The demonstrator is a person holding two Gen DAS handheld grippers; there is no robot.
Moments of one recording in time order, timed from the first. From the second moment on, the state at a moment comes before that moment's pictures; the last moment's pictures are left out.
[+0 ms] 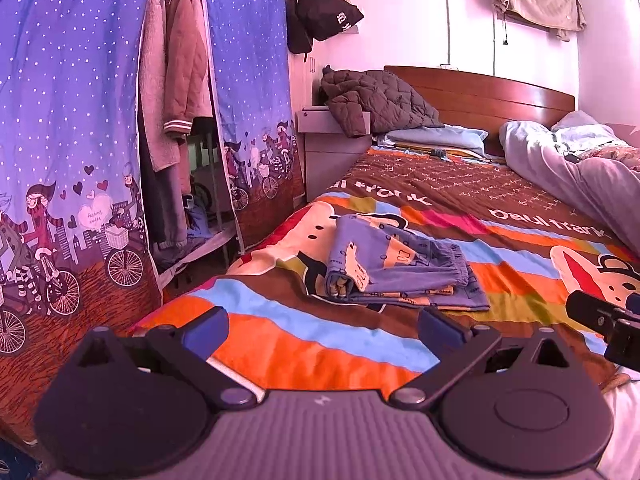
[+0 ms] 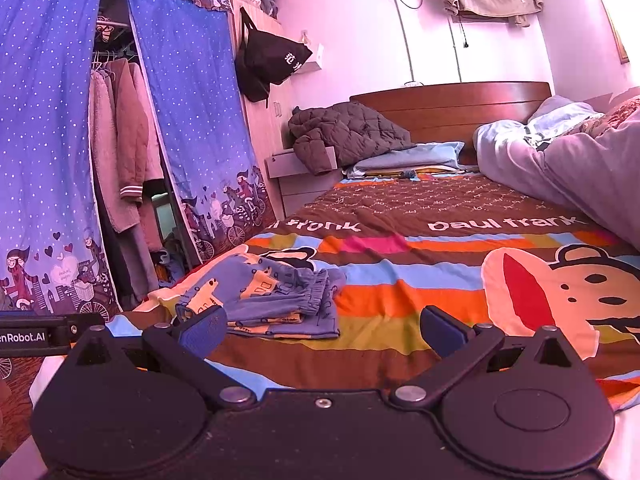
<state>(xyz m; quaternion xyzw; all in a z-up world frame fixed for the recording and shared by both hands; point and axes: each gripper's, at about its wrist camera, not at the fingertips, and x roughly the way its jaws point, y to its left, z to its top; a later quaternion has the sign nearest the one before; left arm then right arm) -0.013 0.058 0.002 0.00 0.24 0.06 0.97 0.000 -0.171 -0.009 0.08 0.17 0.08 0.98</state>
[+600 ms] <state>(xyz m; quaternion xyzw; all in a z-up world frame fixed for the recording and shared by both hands) -0.012 0.060 -0.003 -0.02 0.26 0.06 0.96 0.001 -0.174 -0.012 0.08 0.18 0.07 0.98</state>
